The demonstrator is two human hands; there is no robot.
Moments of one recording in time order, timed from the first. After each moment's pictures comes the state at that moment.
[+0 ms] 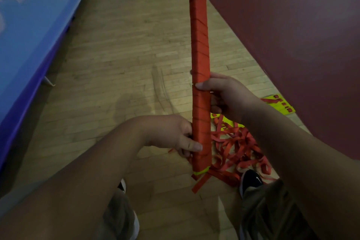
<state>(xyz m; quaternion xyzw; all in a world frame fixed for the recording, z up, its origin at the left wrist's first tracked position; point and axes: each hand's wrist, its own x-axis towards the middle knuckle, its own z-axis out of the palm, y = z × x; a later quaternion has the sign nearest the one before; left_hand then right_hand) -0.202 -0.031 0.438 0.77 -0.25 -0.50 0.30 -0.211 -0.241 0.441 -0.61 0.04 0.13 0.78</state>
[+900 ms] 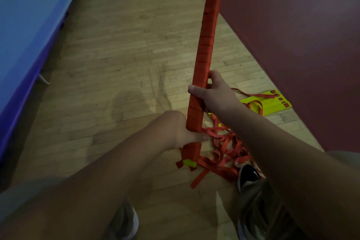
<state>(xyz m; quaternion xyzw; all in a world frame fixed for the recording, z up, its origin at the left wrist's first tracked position) -0.224 -0.054 0.427 0.92 -0.15 -0.32 0.17 -0.208 -0.225 0.405 -0.75 0.15 0.01 0.64</state>
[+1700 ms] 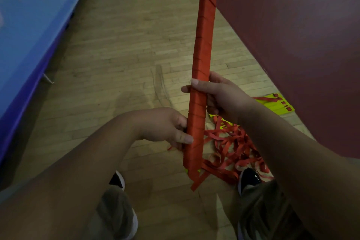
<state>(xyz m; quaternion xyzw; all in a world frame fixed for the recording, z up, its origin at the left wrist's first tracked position) -0.196 -0.017 0.447 0.79 -0.24 -0.47 0.30 -0.216 -0.240 0.436 -0.65 0.04 0.14 0.75</state>
